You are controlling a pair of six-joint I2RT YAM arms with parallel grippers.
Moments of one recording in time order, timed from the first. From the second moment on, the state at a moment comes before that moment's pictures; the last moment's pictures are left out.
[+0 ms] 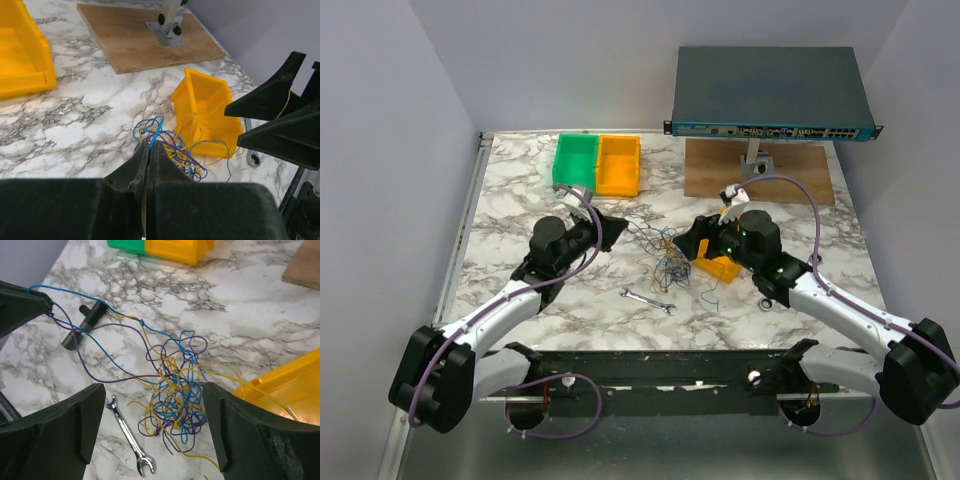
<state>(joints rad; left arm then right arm) -0.46 1.10 0.49 0.57 0.30 -0.44 0.61 1.11 0.65 0.17 -0.11 0.37</state>
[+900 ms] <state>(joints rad) -0.43 1.15 0.63 0.03 -0.35 -0.61 0.61 0.73 0.64 -0.23 0.70 0.56</state>
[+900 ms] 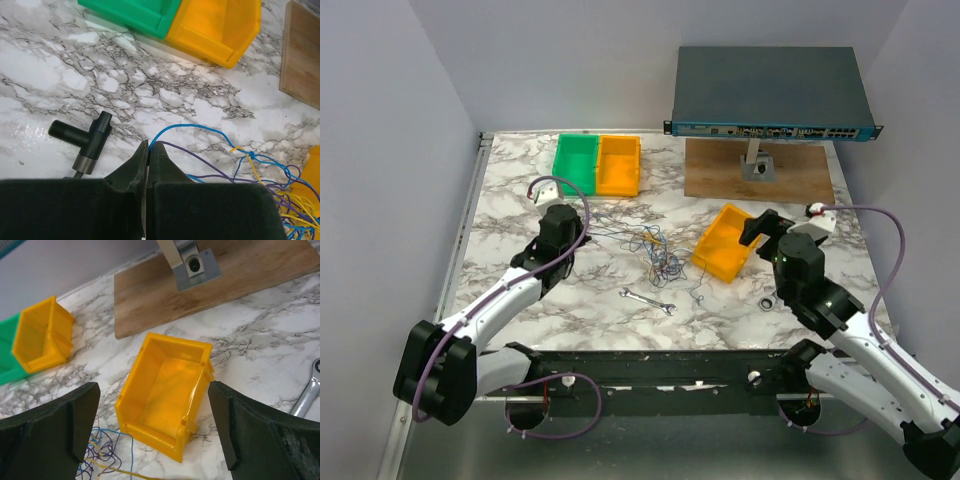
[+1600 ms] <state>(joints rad) -0.39 1.15 0.66 -0.12 -0.53 -0.75 0.61 0.68 0.71 -0.52 1.15 0.84</state>
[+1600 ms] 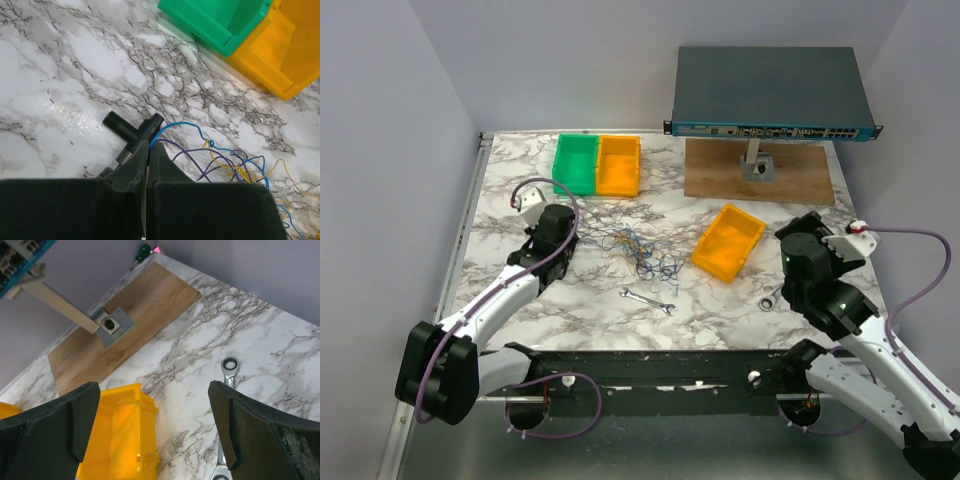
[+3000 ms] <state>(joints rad) -0.45 1.27 0.74 0.16 0.02 -0.47 0.77 1.60 0.82 0.23 -0.04 0.42</state>
